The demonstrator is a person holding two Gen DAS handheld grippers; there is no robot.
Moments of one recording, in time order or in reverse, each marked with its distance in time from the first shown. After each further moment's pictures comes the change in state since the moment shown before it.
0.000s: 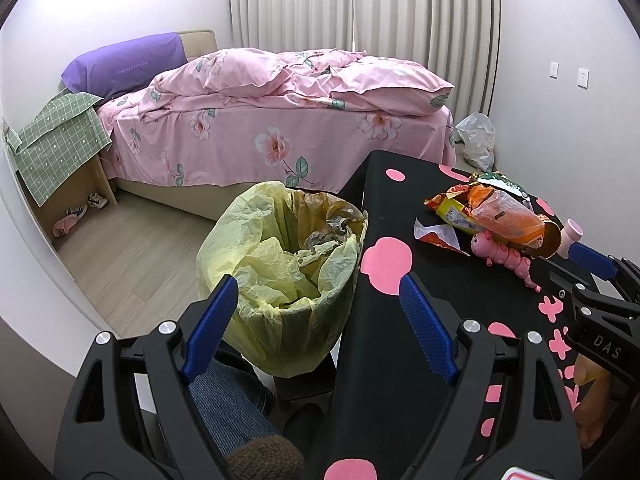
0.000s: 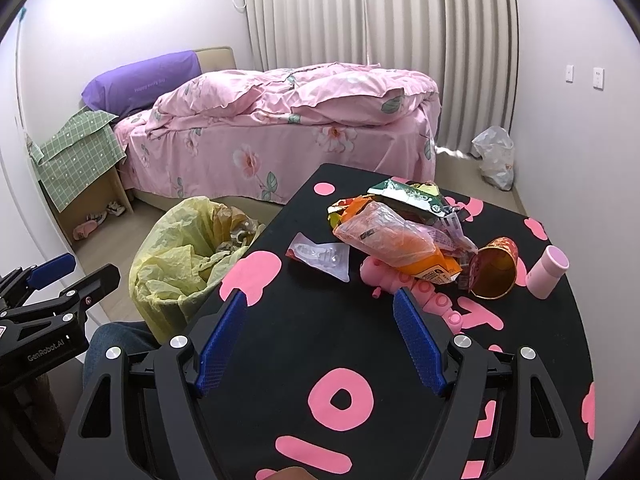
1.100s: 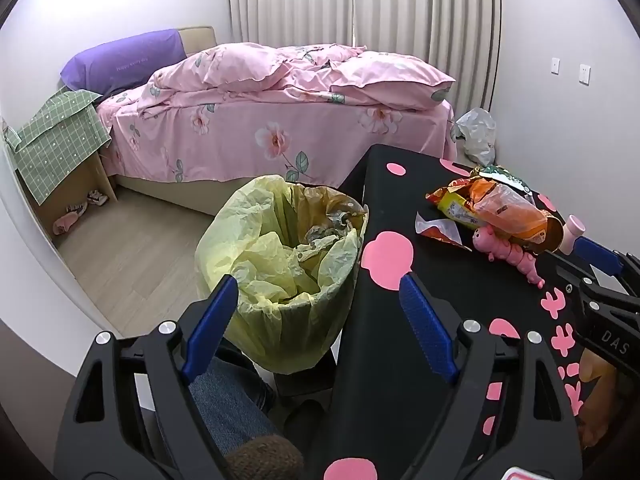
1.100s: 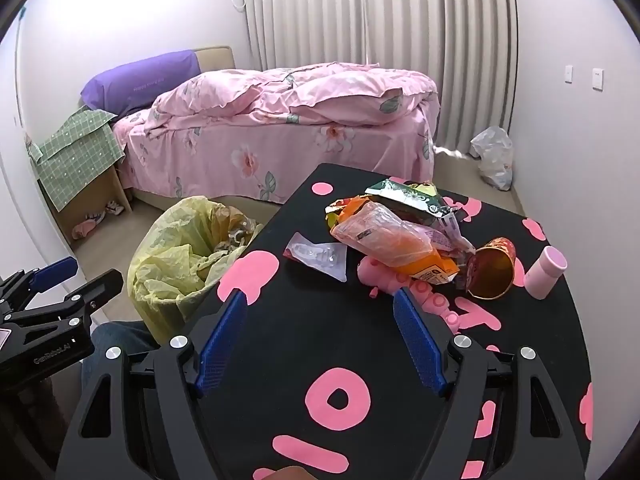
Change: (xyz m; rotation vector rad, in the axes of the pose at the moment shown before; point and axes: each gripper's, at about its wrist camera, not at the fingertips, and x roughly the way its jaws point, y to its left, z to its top) left arm 0.009 0.005 -0.008 -0.002 0.010 0.001; right arm -0.002 -0.001 0.000 -0.003 -0.005 -0.007
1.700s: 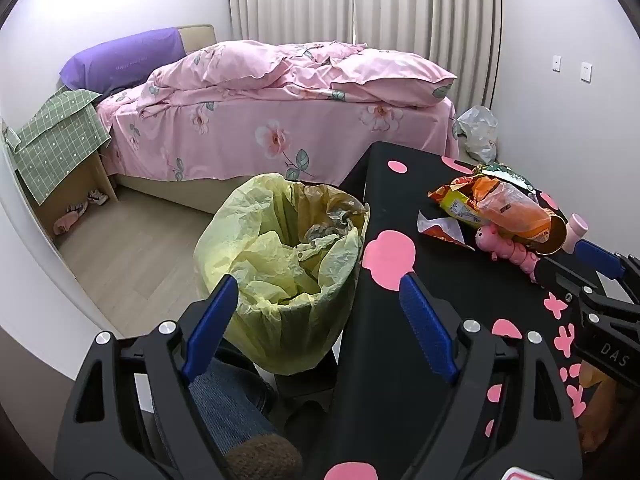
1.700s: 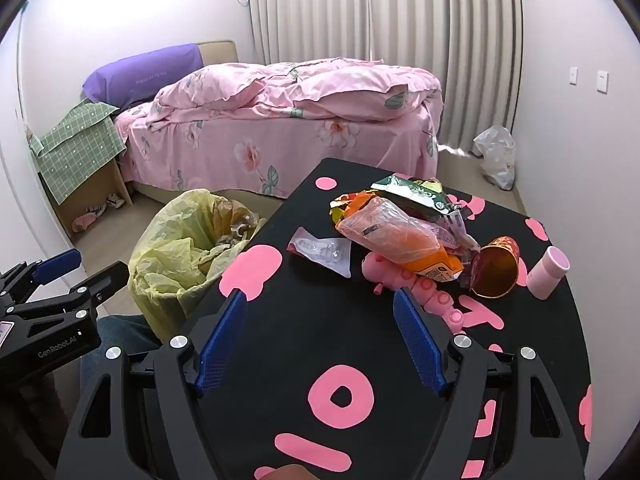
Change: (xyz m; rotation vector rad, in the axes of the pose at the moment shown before) left arm 0.000 -0.001 -0.002 0.002 0.015 -0.001; right arm 0.004 0.005 0.000 -0.016 0.024 0.003
